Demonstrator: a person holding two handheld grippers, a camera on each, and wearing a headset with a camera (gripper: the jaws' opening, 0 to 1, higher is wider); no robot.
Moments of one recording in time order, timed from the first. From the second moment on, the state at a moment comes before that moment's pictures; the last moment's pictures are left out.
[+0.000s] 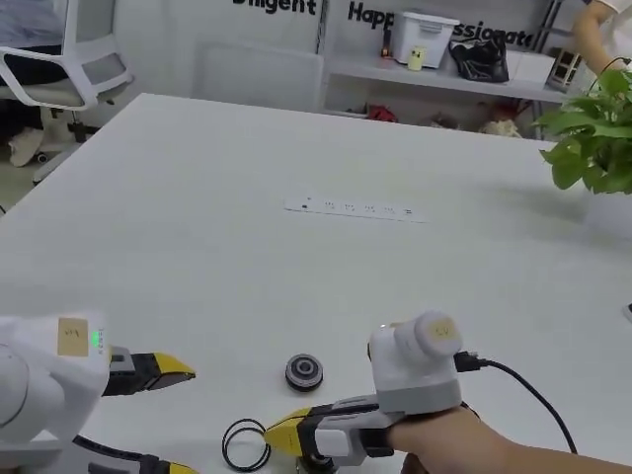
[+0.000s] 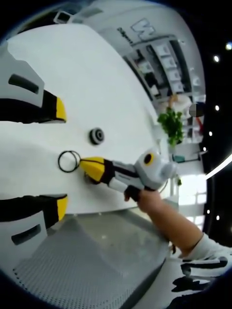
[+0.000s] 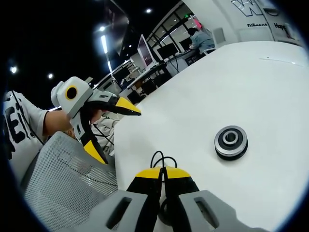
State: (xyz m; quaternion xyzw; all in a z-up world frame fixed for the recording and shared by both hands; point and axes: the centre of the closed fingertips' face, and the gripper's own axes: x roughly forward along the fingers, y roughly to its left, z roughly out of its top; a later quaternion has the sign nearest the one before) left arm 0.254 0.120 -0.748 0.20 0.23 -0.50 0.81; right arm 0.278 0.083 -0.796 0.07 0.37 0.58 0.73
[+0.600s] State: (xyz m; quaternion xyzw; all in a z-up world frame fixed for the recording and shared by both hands) left arm 0.251 0.119 -0.751 0.20 0.23 -0.50 0.81; right arm 0.277 0.080 -0.798 0.03 0.36 0.58 0.73
